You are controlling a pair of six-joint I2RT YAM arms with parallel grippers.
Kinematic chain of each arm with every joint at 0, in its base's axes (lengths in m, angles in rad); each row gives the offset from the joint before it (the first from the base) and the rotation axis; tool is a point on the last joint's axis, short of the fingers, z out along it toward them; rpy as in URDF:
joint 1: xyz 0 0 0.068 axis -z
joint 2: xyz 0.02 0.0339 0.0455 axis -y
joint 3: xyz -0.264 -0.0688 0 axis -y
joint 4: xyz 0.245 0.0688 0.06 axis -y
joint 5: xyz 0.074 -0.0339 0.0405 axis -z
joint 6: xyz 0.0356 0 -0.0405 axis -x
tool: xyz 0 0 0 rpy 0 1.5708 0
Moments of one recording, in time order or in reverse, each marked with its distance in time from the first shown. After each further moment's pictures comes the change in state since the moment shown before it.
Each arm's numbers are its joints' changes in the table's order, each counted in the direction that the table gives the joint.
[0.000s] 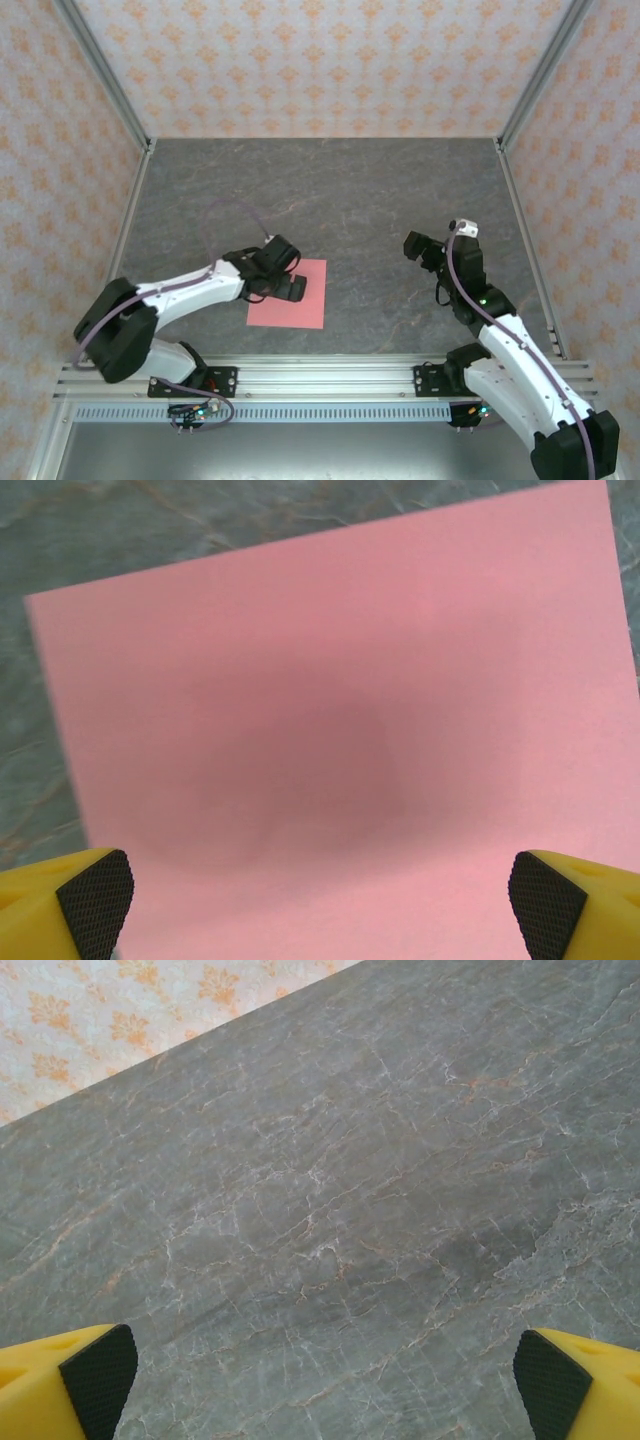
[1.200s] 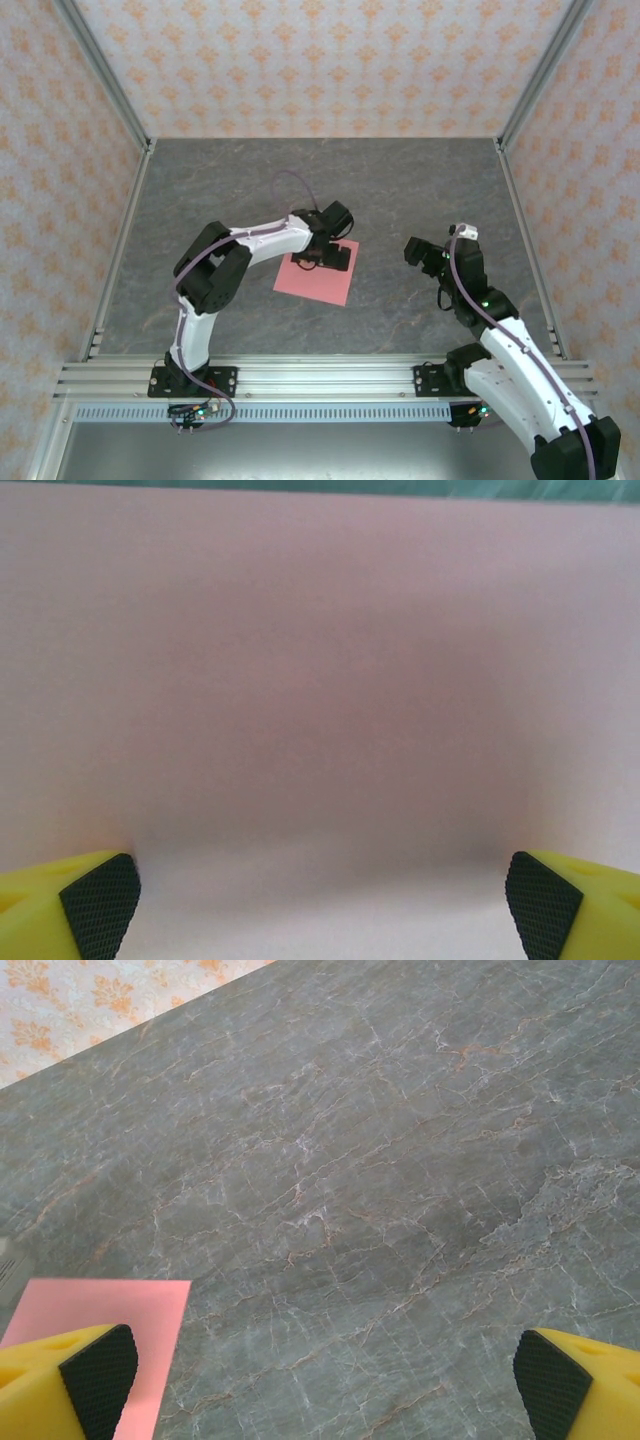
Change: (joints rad) left arm 0.012 -0.624 0.656 -0.137 0.087 0.089; right arm -0.001 0.030 0.004 -0.085 -0.016 0.000
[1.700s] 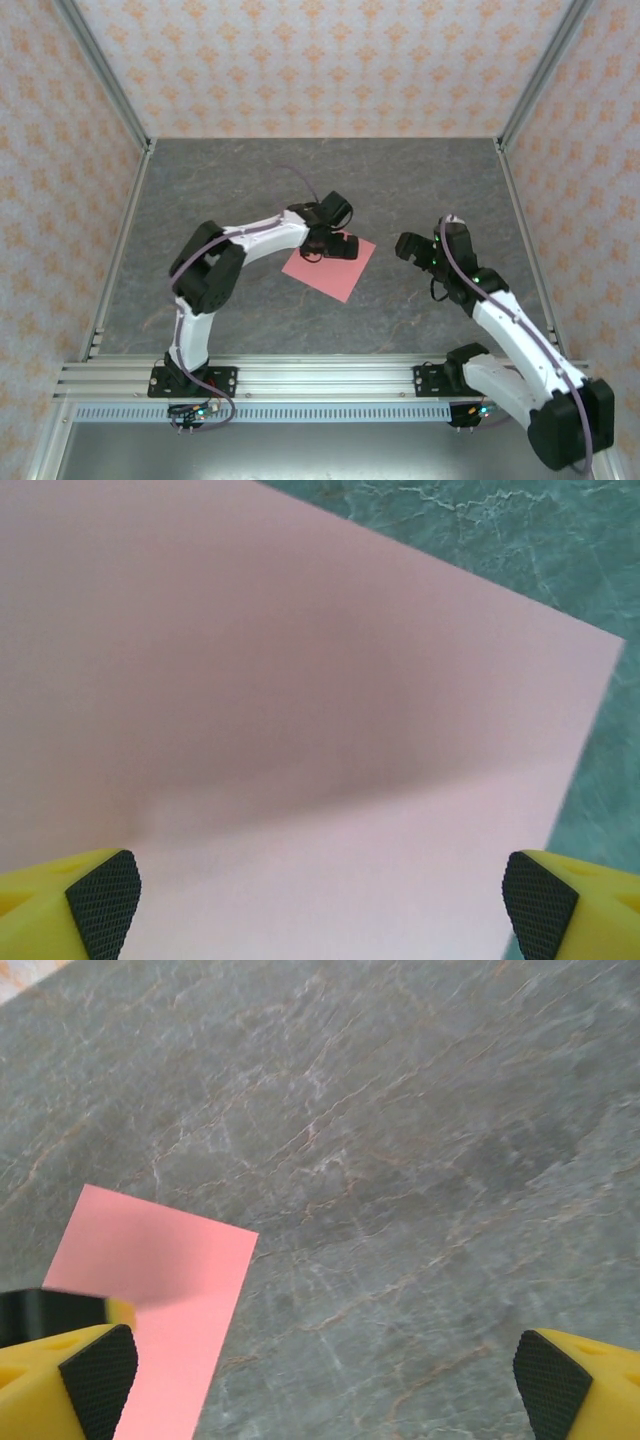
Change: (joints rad) left arm -0.039 0.076 -0.032 0.097 0.116 0.048; right arm 0.000 -0.243 0.129 -0.064 -0.103 -0.082
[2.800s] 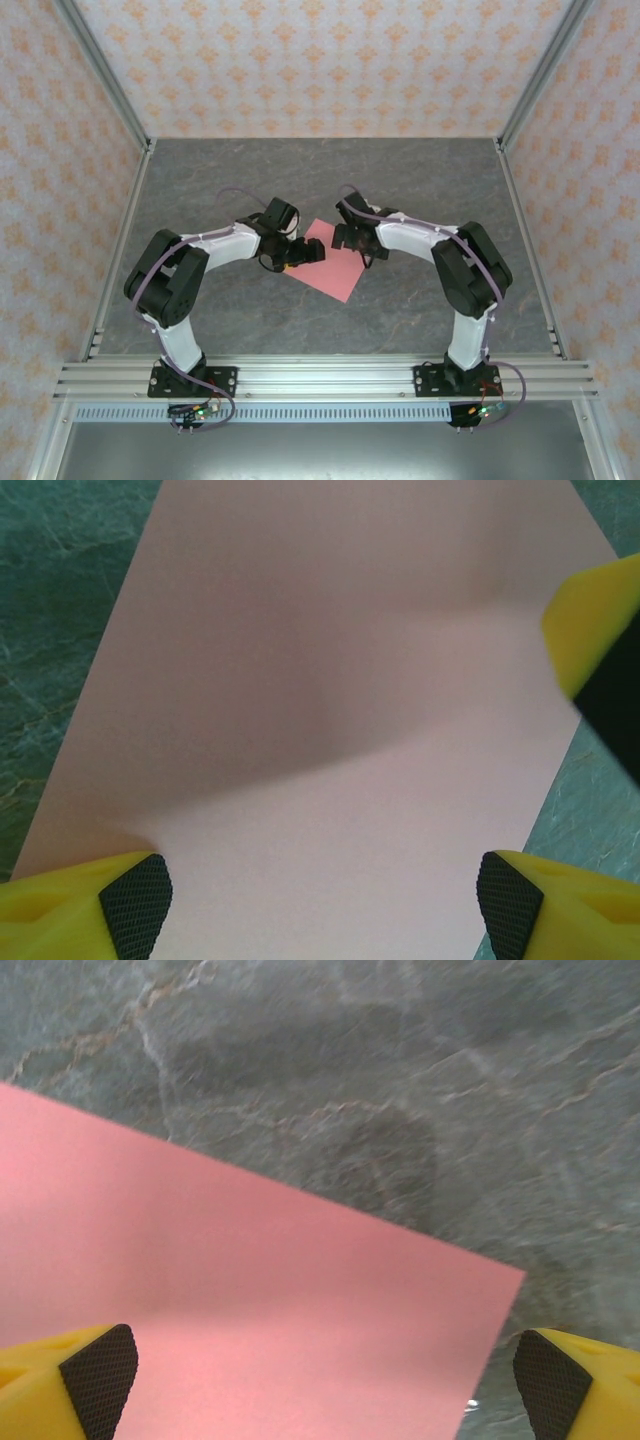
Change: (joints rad) left arm -0.206 0.198 -0.412 0.275 0.343 0.018; right arm -0.304 -0.951 0.565 -0.071 0.089 -0.146
